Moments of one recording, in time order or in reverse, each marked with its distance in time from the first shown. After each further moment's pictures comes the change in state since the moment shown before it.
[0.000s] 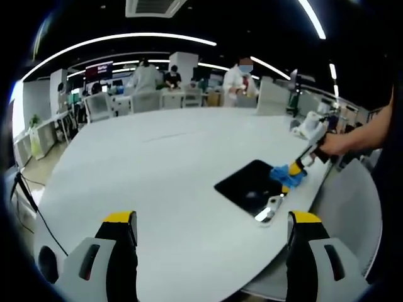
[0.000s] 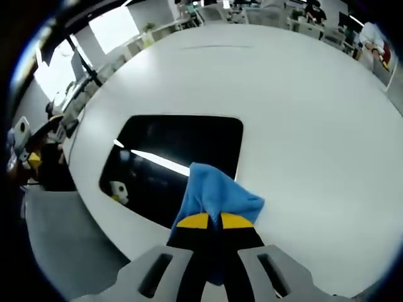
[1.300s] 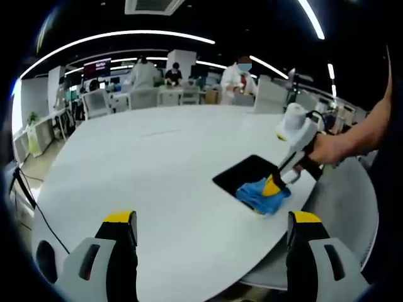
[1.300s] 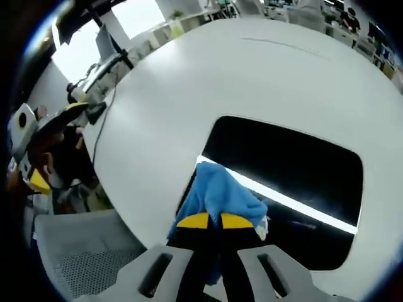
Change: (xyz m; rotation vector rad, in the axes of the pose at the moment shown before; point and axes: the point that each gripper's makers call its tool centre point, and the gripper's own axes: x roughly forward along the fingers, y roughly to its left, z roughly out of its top) left arm -0.014 0.004 -0.015 -0.019 0.012 -0.022; right arm 0.046 0.177 0.031 -0.141 0.058 0.140
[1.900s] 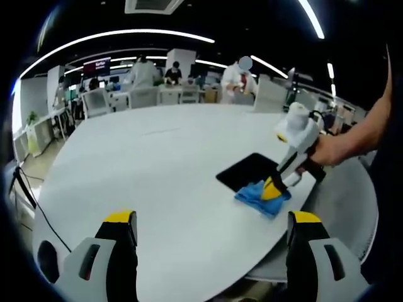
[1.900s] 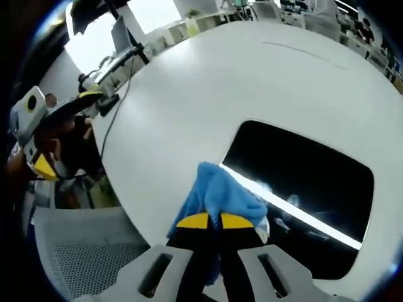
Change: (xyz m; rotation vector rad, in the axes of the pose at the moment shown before) left arm -0.001 0.009 -0.001 -0.002 0.000 -0.011; right arm 0.003 0.008 0.003 -0.050 -0.013 0.042
